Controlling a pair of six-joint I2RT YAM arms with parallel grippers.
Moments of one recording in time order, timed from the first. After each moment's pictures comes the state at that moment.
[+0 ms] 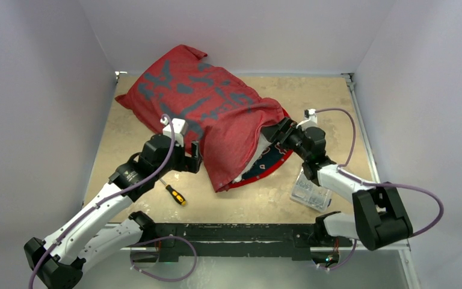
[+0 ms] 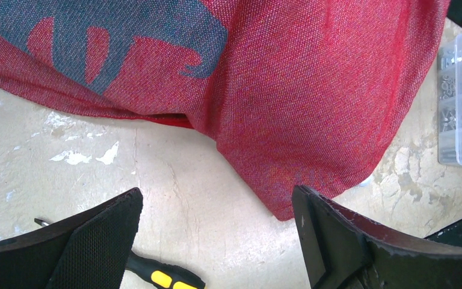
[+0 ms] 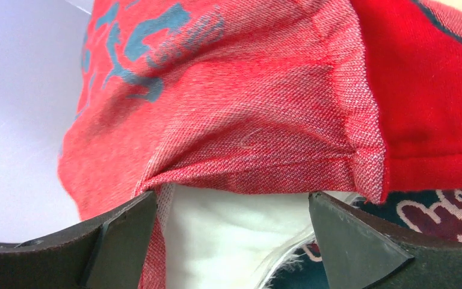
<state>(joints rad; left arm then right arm) -0.64 0.82 0.79 -0.54 -0.16 -0.34 0.30 1.26 0.48 0.57 -0.21 0.80</state>
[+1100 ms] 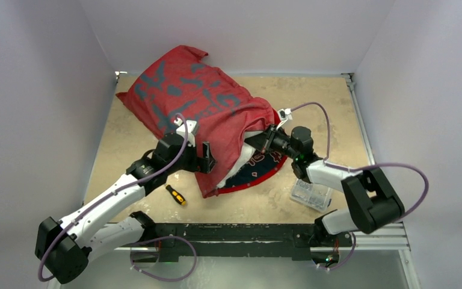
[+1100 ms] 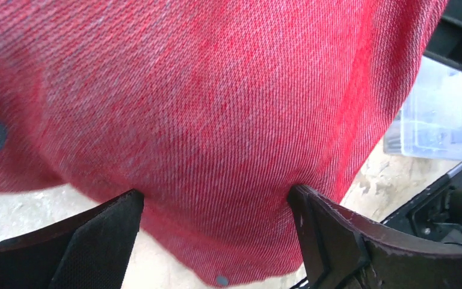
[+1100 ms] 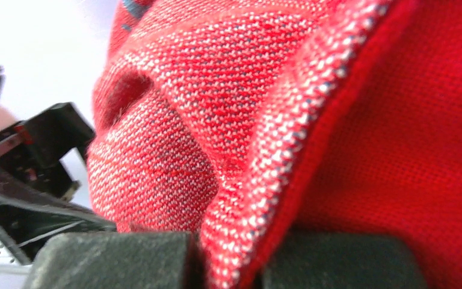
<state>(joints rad) -0.64 0.96 0.70 -0.33 0.01 -0.44 0.43 1.41 0.53 0.75 -0.48 0.75</state>
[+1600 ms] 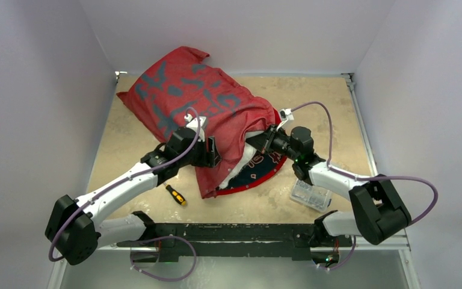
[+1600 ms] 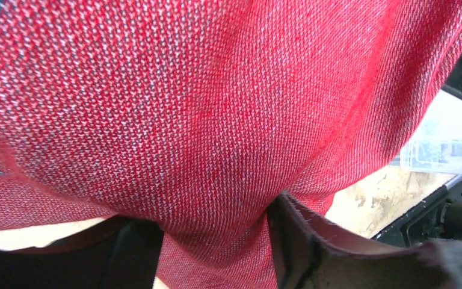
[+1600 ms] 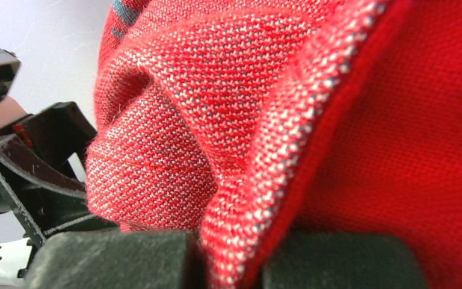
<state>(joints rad) -0.67 1.13 0.75 -0.23 0.02 -0.51 0.46 1.33 0.53 0.64 -0.40 0.71</state>
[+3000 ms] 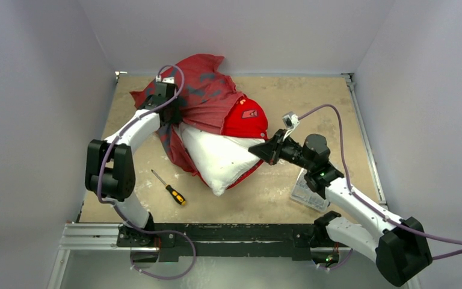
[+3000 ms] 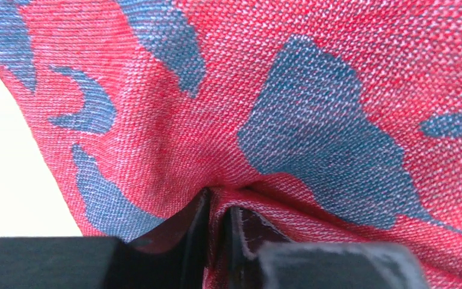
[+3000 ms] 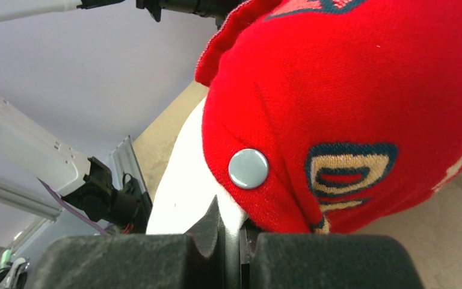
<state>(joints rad) -0.19 1.71 1.26 -0.37 -0.20 -0.28 0.49 0.97 0.52 0.40 -0.55 0.54</state>
